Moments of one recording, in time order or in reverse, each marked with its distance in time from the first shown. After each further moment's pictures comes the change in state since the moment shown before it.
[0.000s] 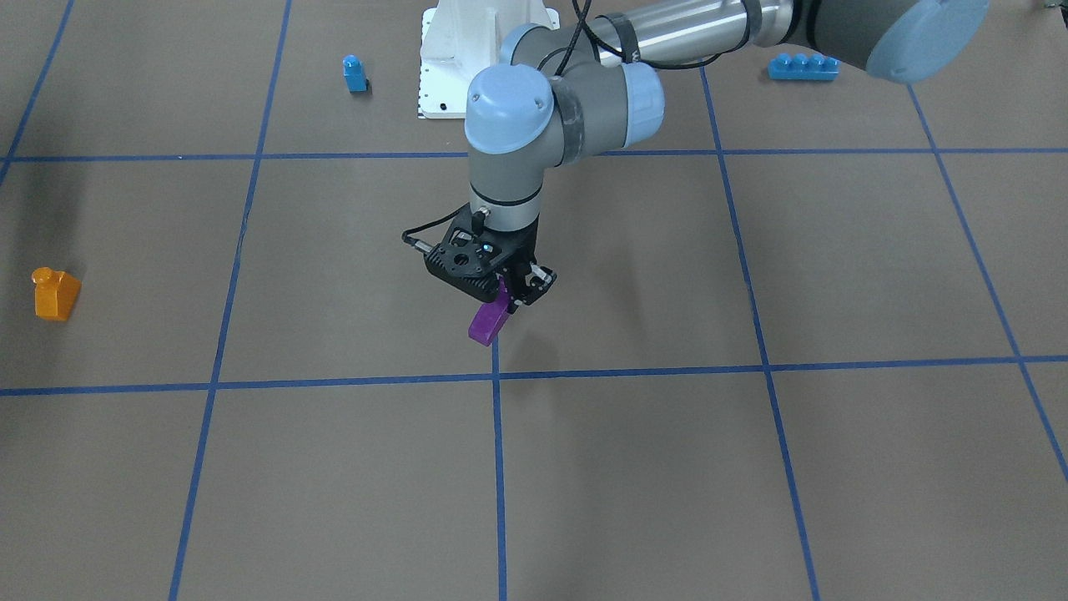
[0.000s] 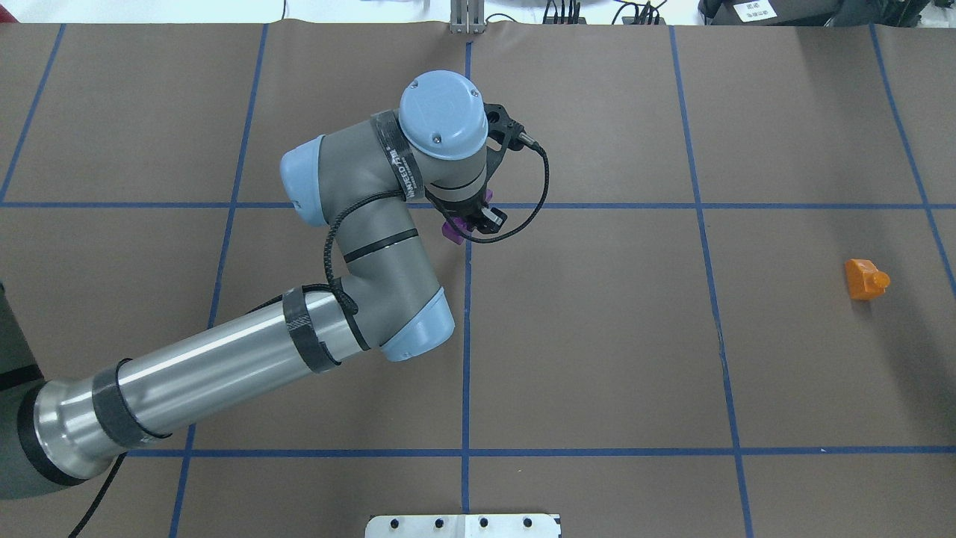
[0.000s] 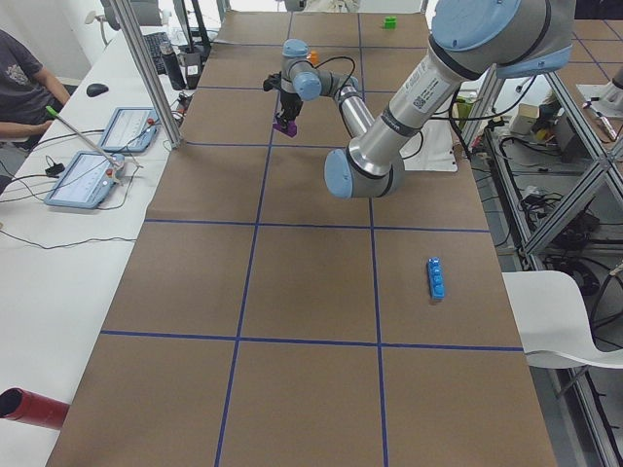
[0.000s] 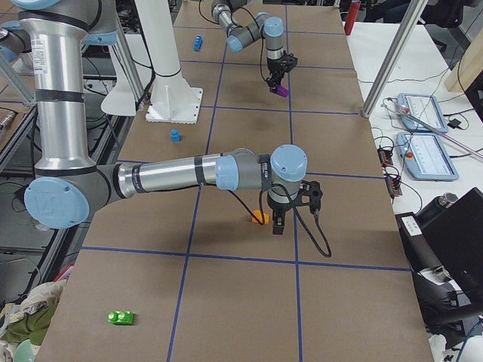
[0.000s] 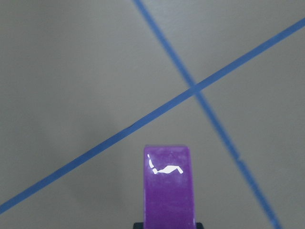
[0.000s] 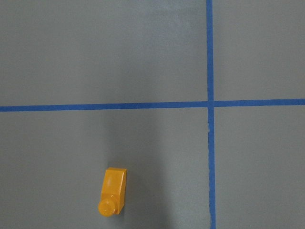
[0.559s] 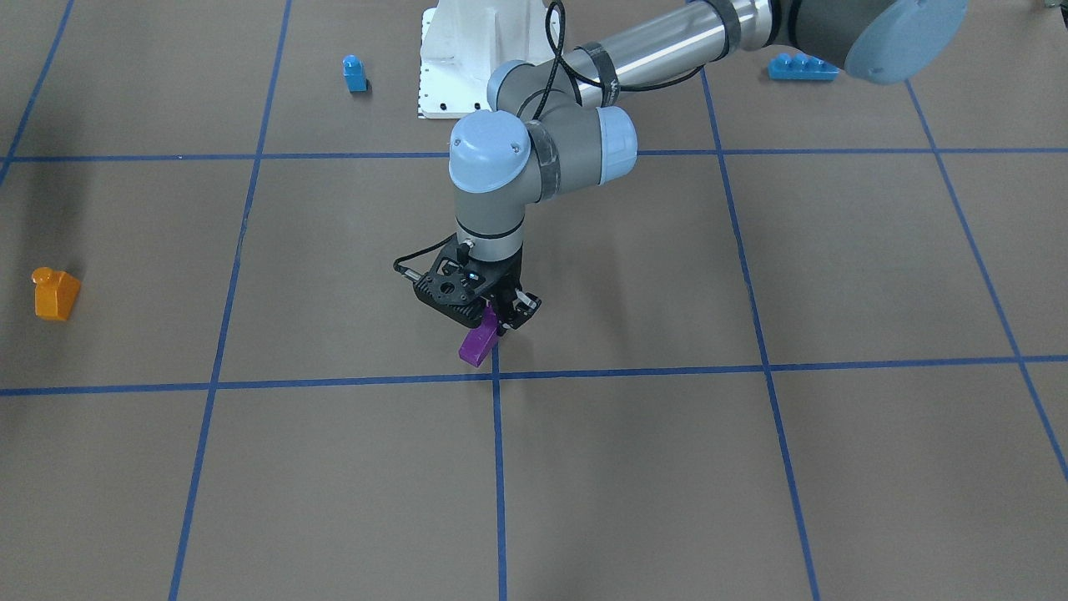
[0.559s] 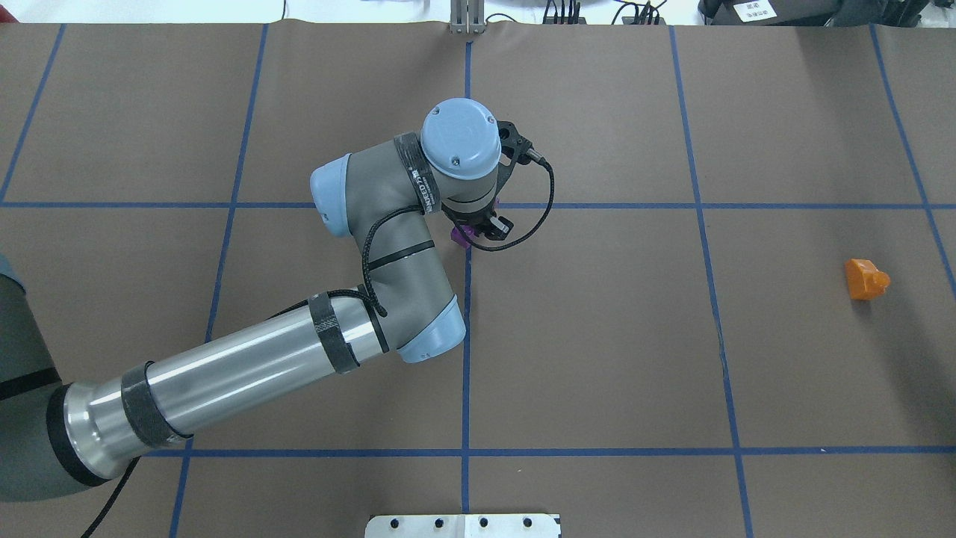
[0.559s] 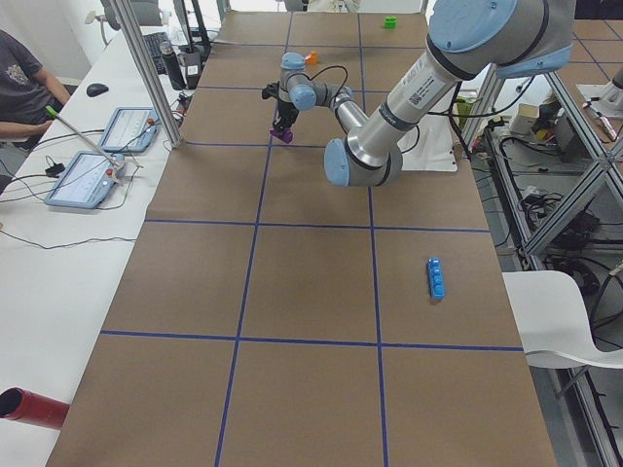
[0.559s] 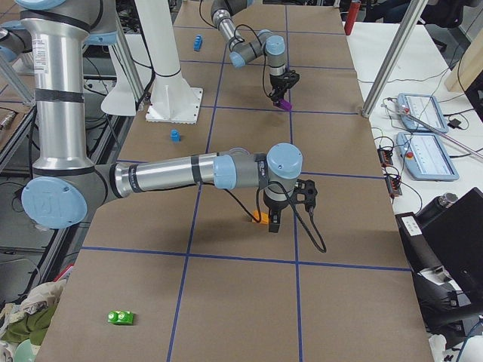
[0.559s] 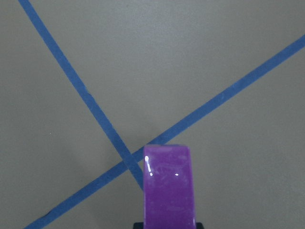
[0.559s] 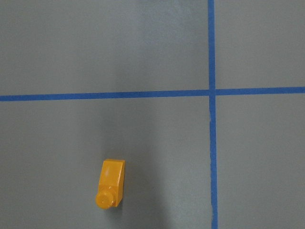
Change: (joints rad) left arm 0.016 -0.020 0.096 -0.069 0.026 0.005; right arm -0.047 -0.091 0.052 0.146 -0.033 0.123
